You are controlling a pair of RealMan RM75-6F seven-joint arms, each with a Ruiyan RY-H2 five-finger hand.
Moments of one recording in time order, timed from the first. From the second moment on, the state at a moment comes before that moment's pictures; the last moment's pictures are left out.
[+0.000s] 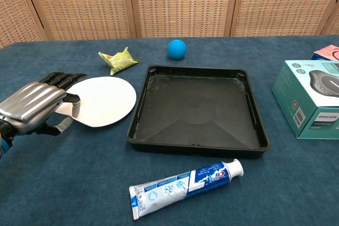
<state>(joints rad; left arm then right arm) -0.47 -1.89 -0.06 -0.85 1.53 1.28 0.25 0.05 -1.26 0.02 -1.51 -1.64 1.58 -0.16</state>
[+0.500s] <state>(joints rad) -0.47 -1.88 -0.06 -0.86 1.53 1.29 0.25 0.05 -1.25 0.02 -1.51 -1.64 1.58 -0.15</state>
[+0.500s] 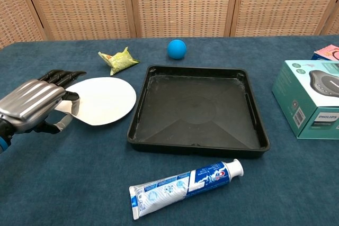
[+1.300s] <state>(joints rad) -0.55 -1.89 -0.12 -0.81 1.69 1.64 0.10 0.05 -1.25 0.03 -1.51 -1.64 1.59 -0.14</state>
